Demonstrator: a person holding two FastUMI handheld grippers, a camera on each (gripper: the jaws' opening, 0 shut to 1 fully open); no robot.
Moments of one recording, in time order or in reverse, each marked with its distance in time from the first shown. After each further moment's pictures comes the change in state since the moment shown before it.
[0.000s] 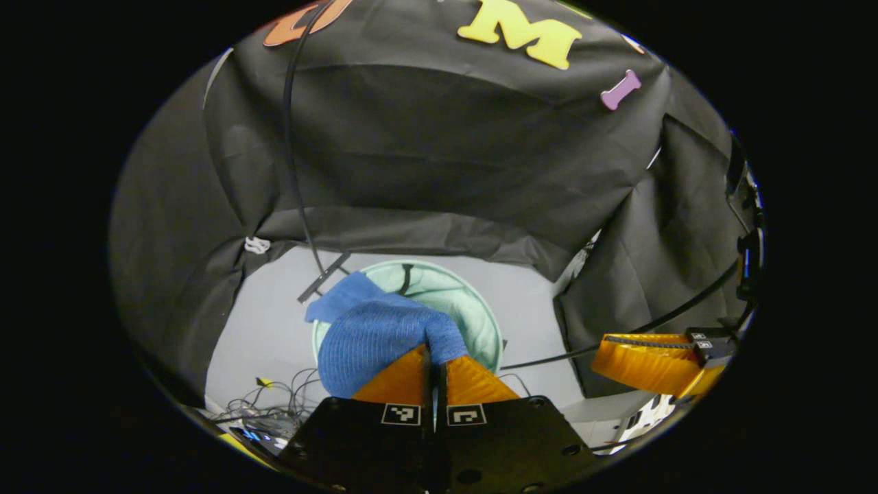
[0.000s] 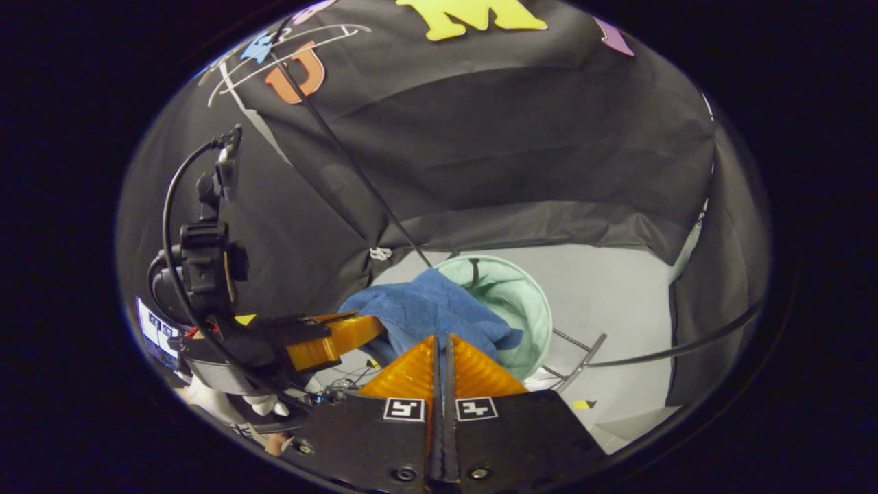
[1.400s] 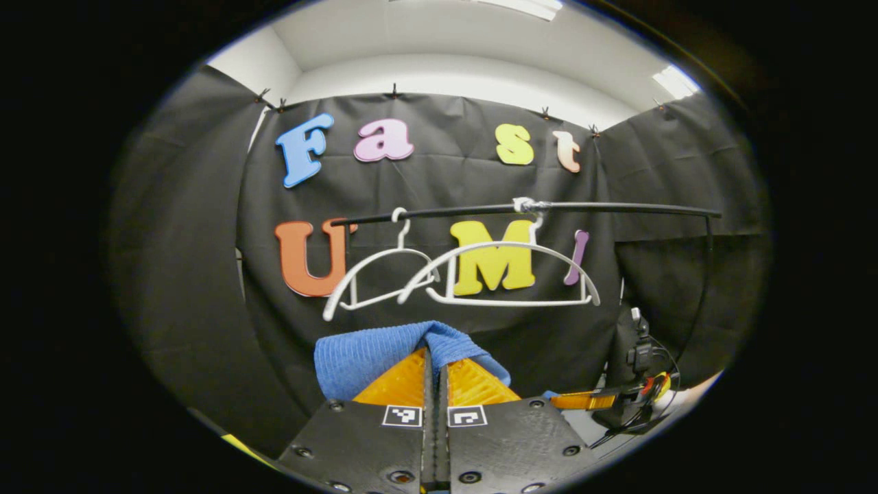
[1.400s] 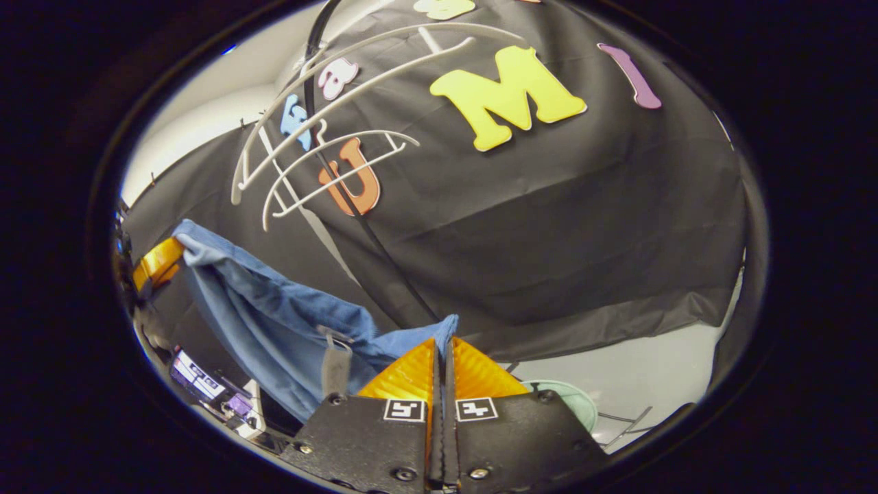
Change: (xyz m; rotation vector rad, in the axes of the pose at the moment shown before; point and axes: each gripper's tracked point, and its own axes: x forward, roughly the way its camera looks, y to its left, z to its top) left arm -0.336 0.045 0.251 0.278 -0.910 -0.047; right arm -0.096 0.077 0.189 -0.006 -0.486 0.329
